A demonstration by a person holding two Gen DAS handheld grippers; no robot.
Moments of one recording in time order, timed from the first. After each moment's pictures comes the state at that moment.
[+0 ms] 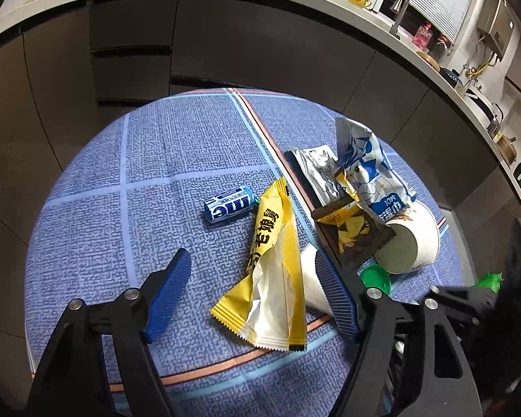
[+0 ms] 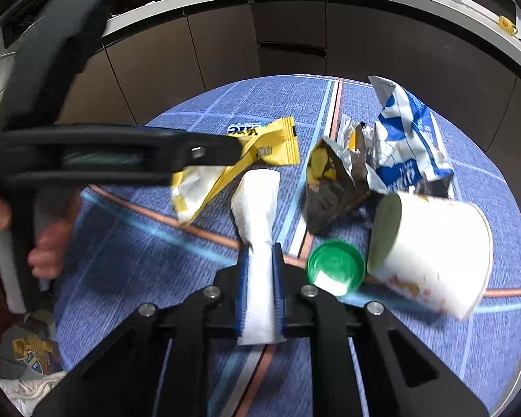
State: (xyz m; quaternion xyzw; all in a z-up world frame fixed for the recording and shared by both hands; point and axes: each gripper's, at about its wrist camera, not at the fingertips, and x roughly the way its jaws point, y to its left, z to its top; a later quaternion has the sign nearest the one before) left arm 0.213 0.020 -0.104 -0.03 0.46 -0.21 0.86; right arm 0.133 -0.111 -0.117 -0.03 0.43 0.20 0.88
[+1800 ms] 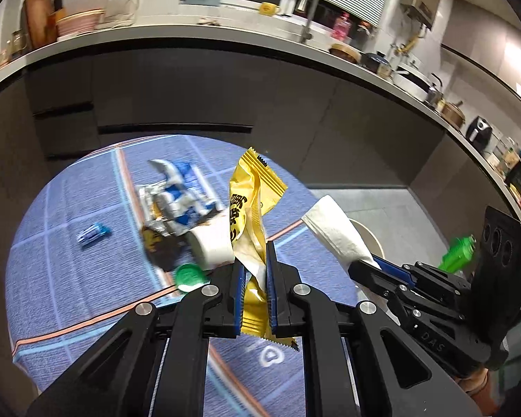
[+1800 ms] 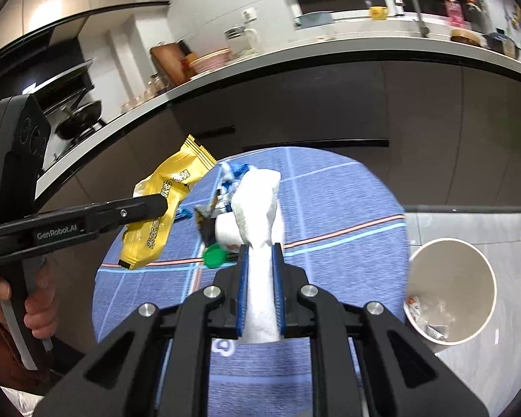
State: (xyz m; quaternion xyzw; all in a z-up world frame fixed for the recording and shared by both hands) left arm 0.098 -0.107 -0.005 0.02 0.40 -0.32 0.86; right arm 0.007 -0.275 -0.041 0.14 0.31 0.07 0.94
